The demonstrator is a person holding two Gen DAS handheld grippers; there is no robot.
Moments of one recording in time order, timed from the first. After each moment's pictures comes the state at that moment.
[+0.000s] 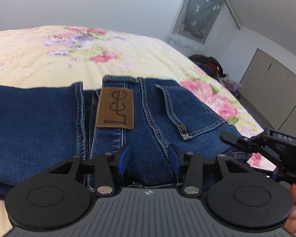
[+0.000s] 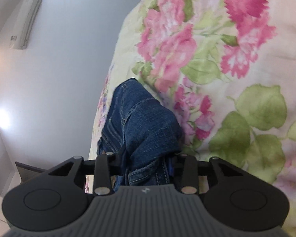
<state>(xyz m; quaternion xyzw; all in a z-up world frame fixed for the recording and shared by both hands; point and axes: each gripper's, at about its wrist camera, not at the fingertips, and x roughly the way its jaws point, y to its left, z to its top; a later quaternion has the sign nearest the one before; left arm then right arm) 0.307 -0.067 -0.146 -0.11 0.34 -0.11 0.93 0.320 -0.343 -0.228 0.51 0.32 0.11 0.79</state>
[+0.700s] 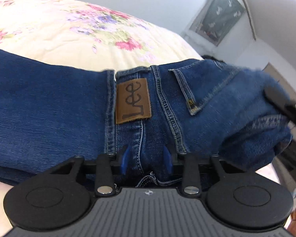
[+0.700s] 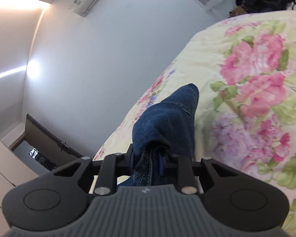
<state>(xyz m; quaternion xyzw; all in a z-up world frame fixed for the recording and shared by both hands) 0.304 -0.014 -0.146 -0.21 0.39 -0.09 0.89 0.313 -0.259 -0.121 0.37 0.25 0.21 0.87</state>
